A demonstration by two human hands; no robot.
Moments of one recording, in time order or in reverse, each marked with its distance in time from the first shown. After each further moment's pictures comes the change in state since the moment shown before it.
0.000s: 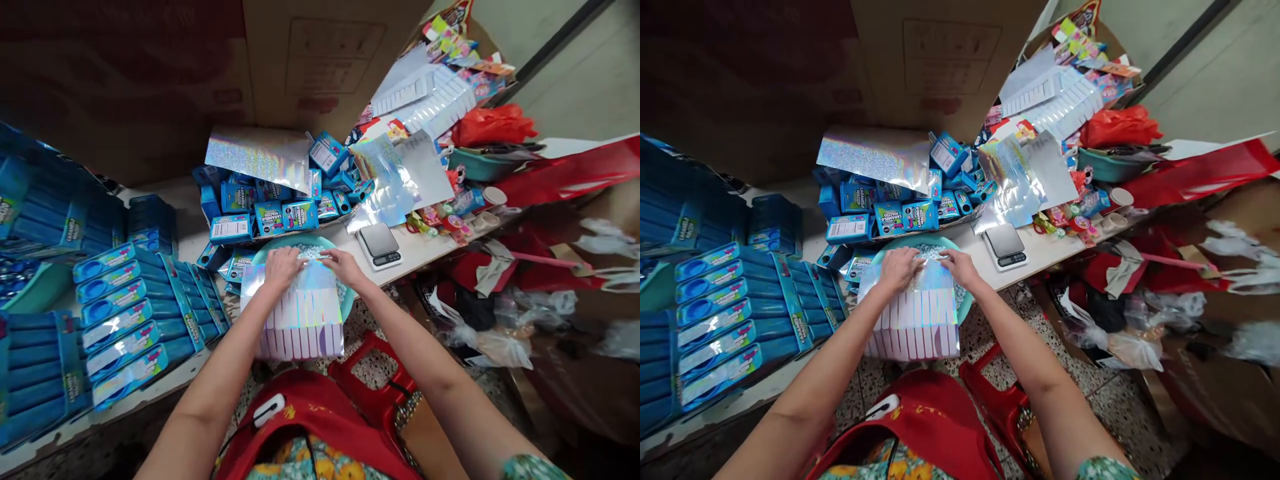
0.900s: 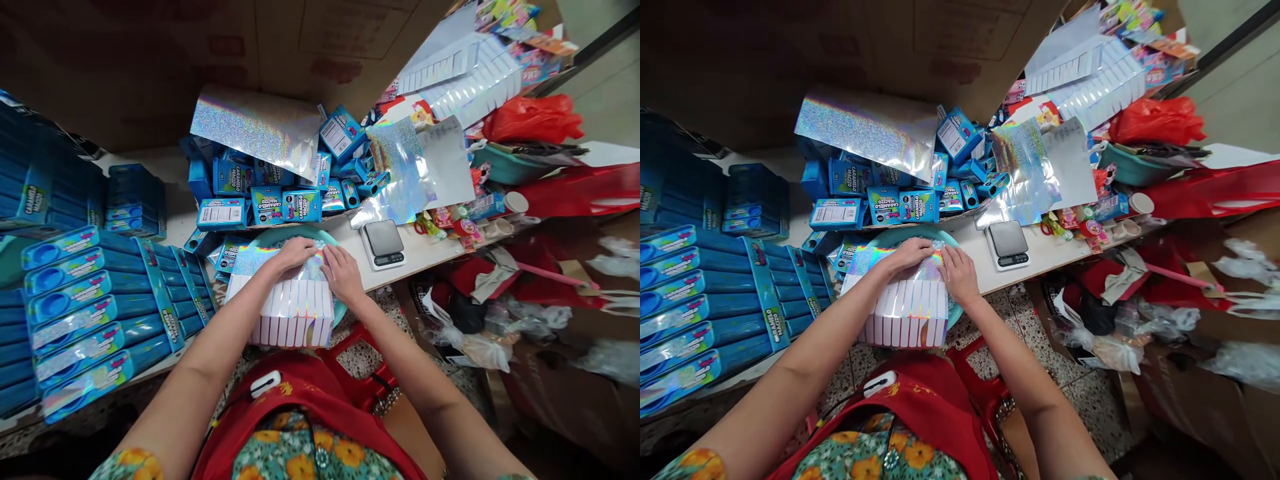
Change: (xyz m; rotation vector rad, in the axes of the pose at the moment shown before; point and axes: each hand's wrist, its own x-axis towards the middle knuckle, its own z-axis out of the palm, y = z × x) left_hand 0.060 0.001 0.026 -0.423 -0.269 0.096; right_hand -0.020 0.028 0.009 -0.714 0.052 -0.322
